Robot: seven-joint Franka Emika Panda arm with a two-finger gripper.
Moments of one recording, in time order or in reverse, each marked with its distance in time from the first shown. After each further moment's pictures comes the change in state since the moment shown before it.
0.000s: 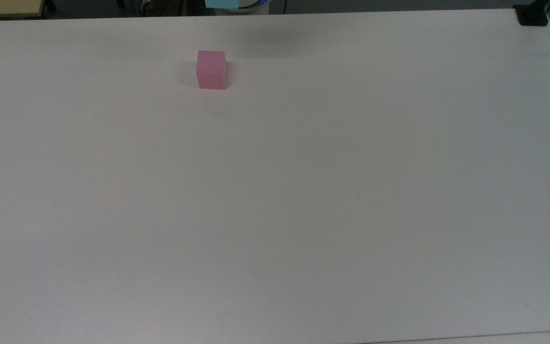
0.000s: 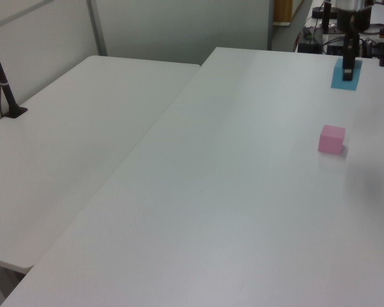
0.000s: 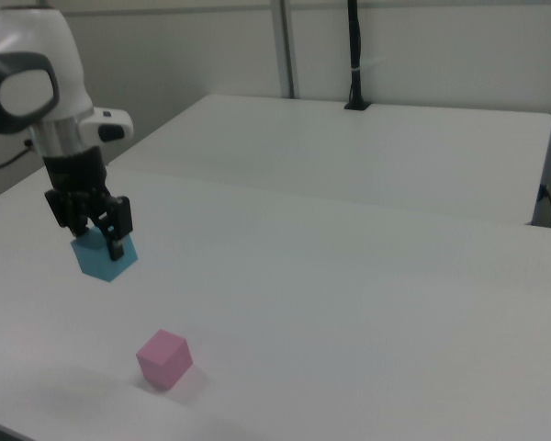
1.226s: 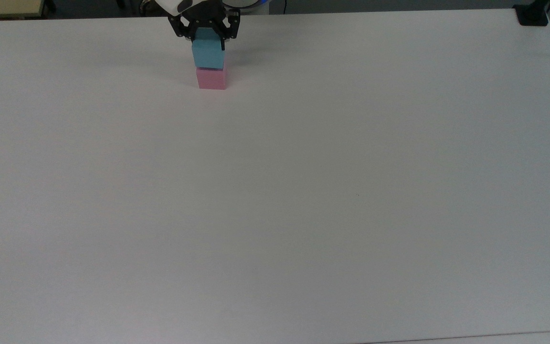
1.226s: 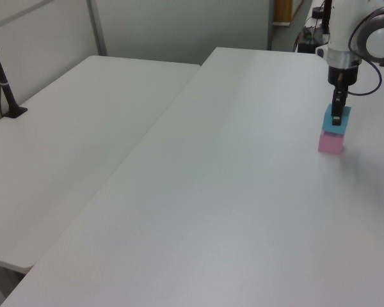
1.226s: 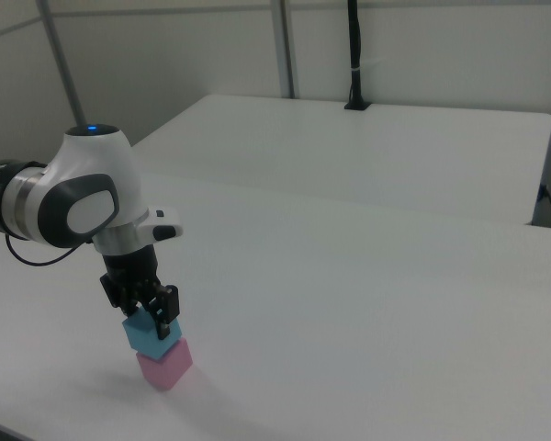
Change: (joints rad) arm -0.072 0.110 -0.031 -0.303 -0.029 0.418 -0.037
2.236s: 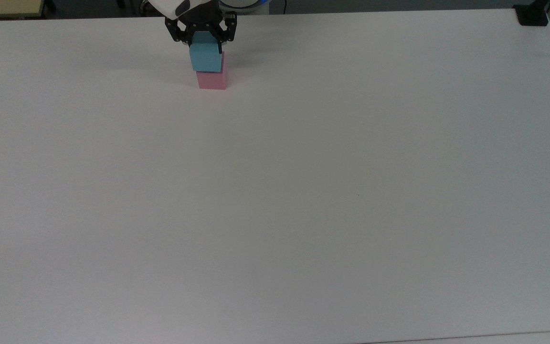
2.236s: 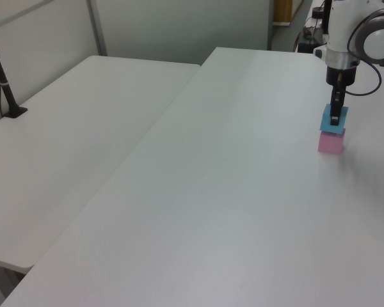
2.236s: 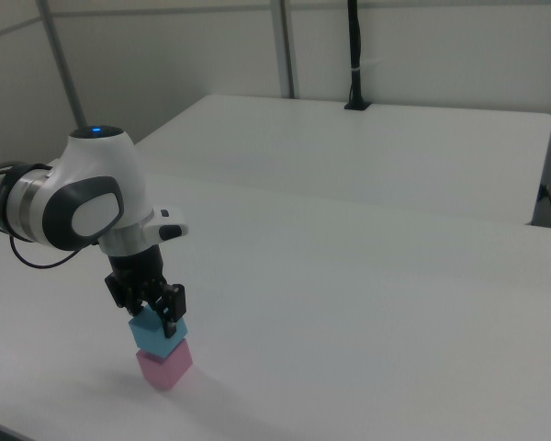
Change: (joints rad) arm 0.000 0.012 -0.016 0.001 -0.002 0.031 -0.055
